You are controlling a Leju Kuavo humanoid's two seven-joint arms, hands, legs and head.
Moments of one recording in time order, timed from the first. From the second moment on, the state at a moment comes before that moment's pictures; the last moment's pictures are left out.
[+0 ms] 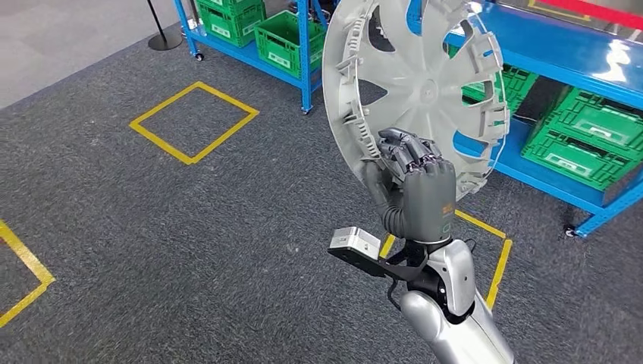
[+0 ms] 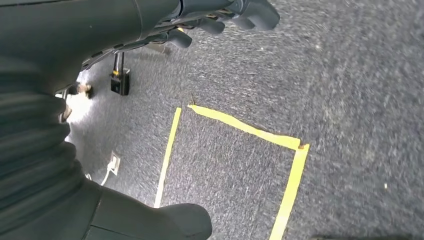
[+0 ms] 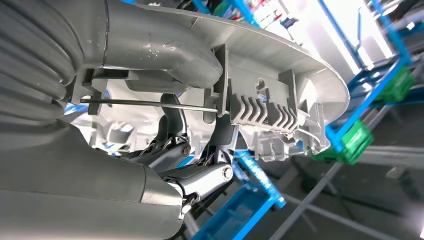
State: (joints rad) left arm -0.07 -0.10 0.87 -0.20 -1.25 0.15 0.00; right arm -0.26 -0.08 0.61 -1.59 1.10 -0.45 -0.13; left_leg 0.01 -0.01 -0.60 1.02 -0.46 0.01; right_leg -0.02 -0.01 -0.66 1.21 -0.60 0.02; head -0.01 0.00
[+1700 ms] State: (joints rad) left arm -0.11 -0.12 0.86 -0.20 -1.29 0.15 0.02; right arm -0.28 -0.09 0.60 -1.57 1.09 -0.48 -0.13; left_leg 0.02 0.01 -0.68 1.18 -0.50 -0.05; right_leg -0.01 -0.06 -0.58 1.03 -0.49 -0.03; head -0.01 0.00
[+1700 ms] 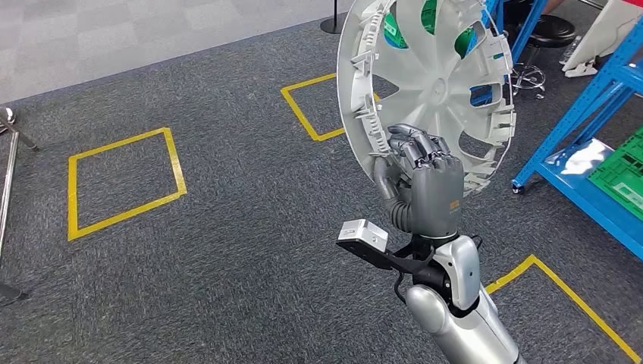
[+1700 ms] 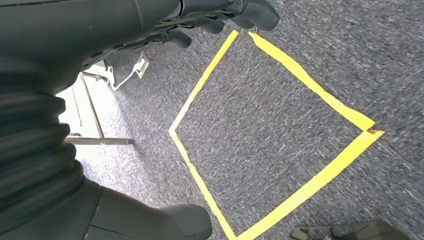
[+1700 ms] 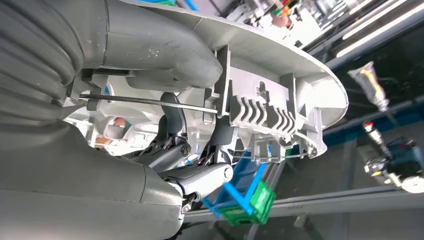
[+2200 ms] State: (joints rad) left arm -0.09 -0.11 0.86 -0.20 -1.23 0.17 0.00; right arm -0.35 -0.07 0.61 -1.55 1.07 -0.41 -0.15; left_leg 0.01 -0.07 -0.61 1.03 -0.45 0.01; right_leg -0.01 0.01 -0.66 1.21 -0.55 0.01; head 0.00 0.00
